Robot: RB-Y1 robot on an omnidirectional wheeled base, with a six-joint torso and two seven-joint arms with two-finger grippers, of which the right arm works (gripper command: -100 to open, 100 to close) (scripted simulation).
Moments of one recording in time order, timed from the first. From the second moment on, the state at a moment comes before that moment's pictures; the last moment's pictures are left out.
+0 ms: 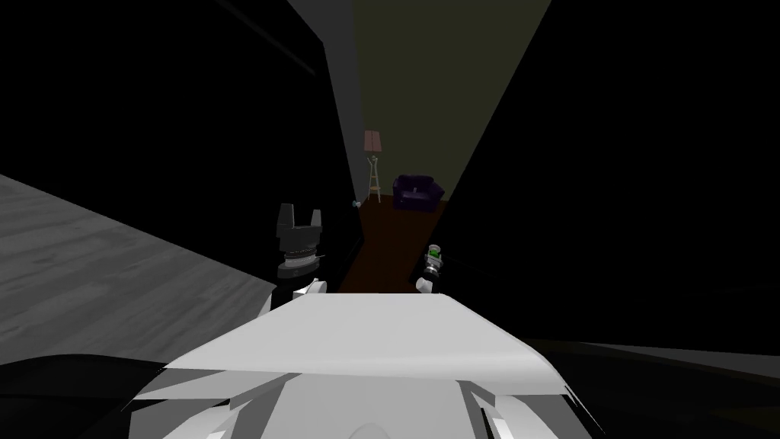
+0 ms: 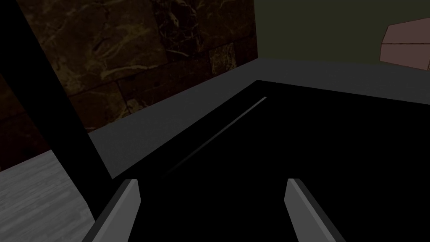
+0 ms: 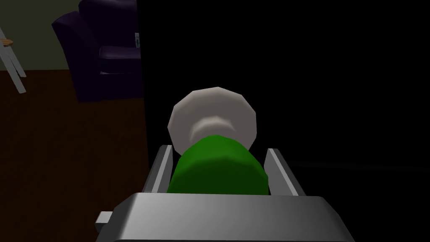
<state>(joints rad) -0.11 -0.07 -0.02 -0.69 -0.71 -0.87 -1.11</state>
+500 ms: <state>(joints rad) -0.14 -0.08 -0.06 -0.63 -0.74 -0.90 -1.13</state>
